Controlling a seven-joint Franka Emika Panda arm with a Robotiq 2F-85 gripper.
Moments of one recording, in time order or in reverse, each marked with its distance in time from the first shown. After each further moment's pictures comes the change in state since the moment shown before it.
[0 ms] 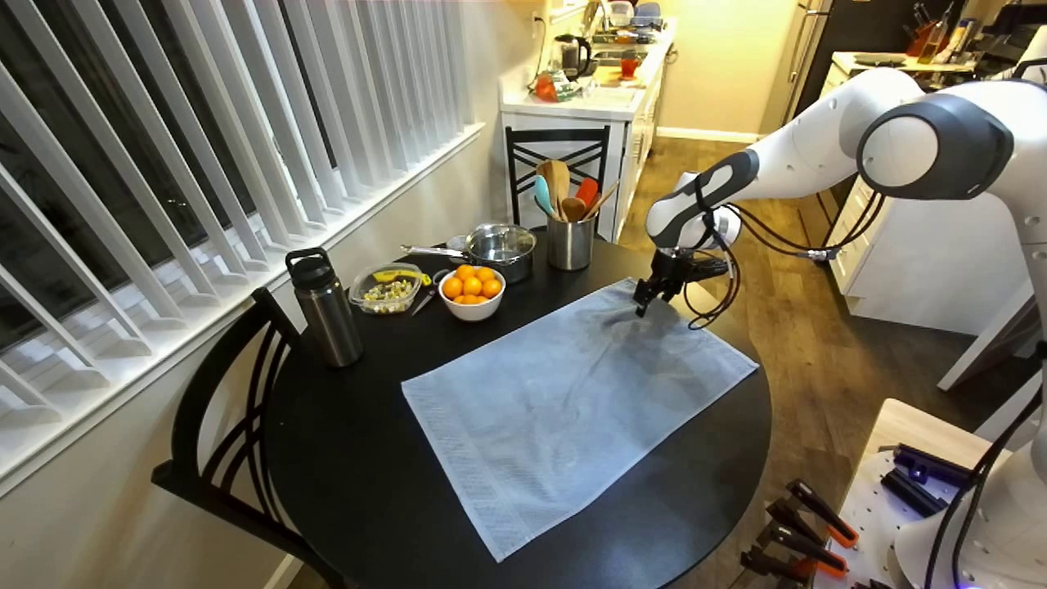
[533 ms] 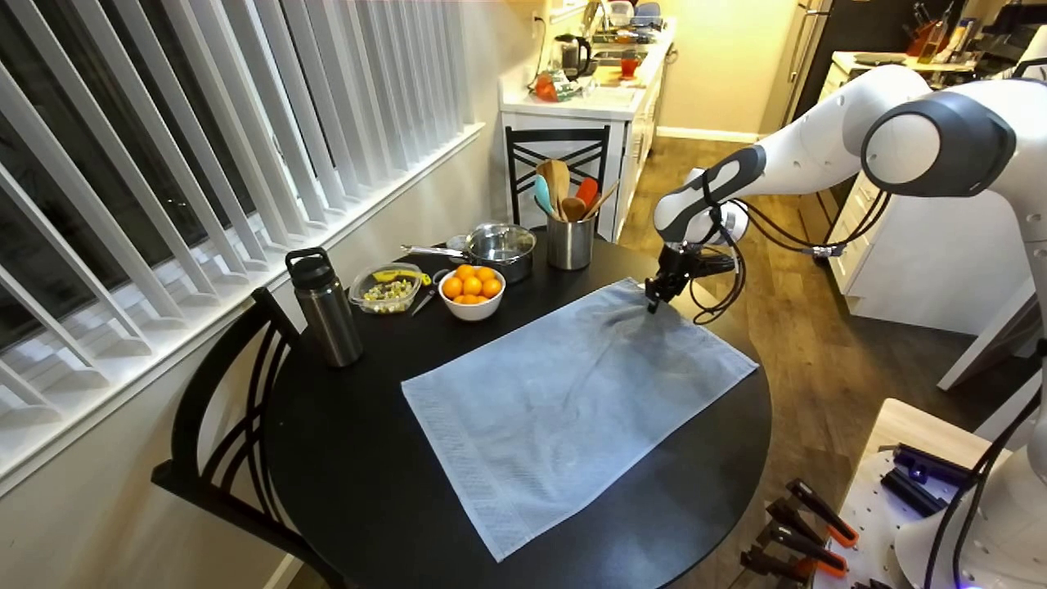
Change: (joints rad) arm -0.035 0.000 0.000 0.011 0.002 -0.011 0.000
